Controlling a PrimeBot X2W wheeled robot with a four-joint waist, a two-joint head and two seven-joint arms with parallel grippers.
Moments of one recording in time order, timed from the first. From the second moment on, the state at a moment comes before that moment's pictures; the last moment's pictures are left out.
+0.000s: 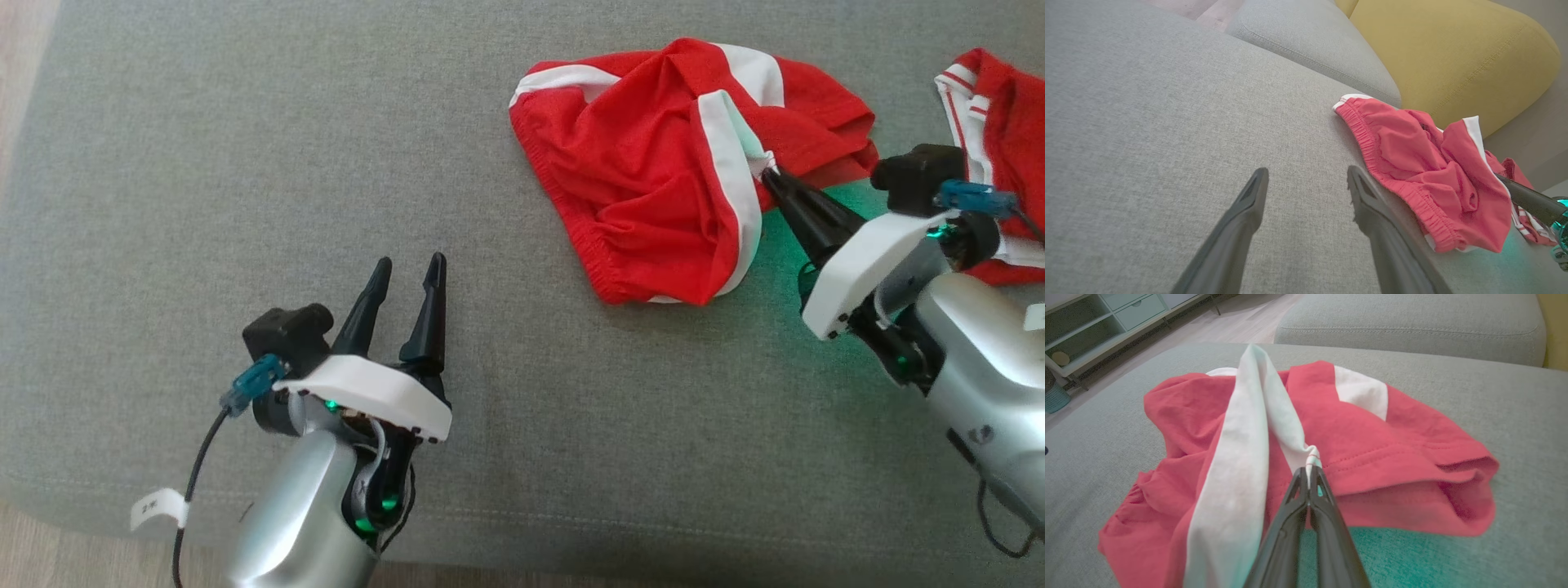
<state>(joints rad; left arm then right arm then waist) -0.31 0.04 -0.44 0.37 -0.58 0.04 -0.25 -0.75 -0.49 0.87 0.63 0.85 0.12 -0.06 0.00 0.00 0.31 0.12</state>
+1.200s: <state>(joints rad) -0.46 0.04 -0.77 0.66 -0.56 -0.10 -0.21 -0.77 -0.45 0.65 0.78 0.48 0.12 -0.14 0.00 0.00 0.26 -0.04</state>
